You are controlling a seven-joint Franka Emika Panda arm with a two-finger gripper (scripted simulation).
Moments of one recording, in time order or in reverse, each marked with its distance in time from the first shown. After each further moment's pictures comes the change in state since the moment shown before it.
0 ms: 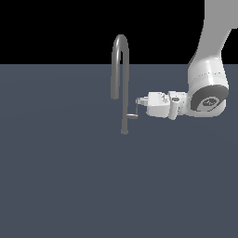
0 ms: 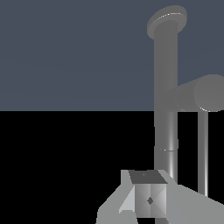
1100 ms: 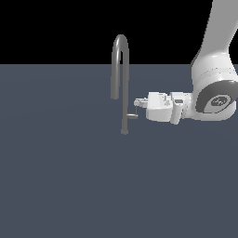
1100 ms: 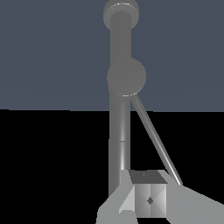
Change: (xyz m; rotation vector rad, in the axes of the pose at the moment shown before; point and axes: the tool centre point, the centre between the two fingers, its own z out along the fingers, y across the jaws) arm -0.009 0.048 0.000 0.007 0.003 -0.012
